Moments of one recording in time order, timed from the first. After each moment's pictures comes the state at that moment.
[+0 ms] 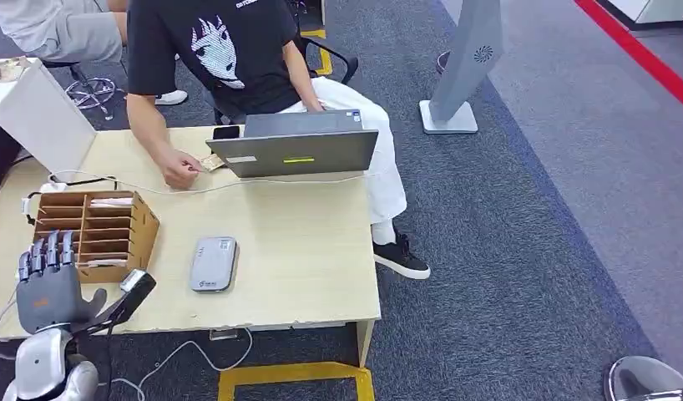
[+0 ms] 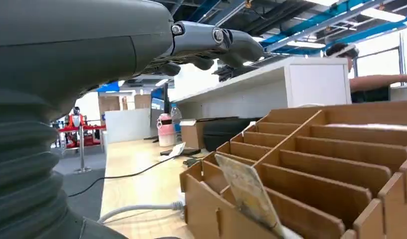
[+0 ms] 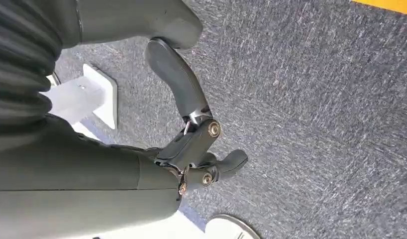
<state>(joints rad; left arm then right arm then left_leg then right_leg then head) -0.18 0.23 -0.03 -1.13 -1.38 0.40 0.16 -0.03 0.17 -0.77 -0.21 1.33 -0.48 0.06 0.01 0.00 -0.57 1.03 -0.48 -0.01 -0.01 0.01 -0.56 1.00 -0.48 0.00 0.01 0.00</state>
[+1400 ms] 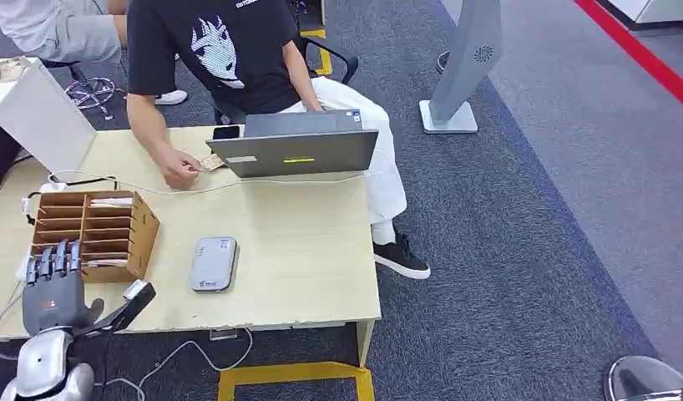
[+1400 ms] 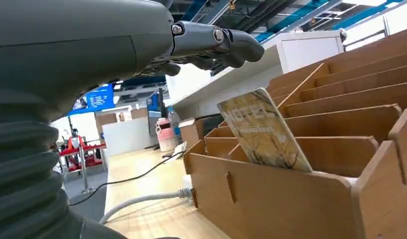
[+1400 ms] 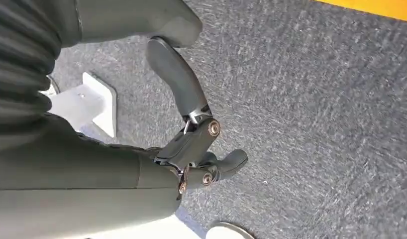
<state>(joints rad) -0.24 0.26 -0.02 -0.95 -1.43 0.44 0.16 -0.04 0.18 -0.82 -0.21 1.33 -0.46 0.04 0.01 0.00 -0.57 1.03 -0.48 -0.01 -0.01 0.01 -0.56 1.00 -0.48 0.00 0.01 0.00</state>
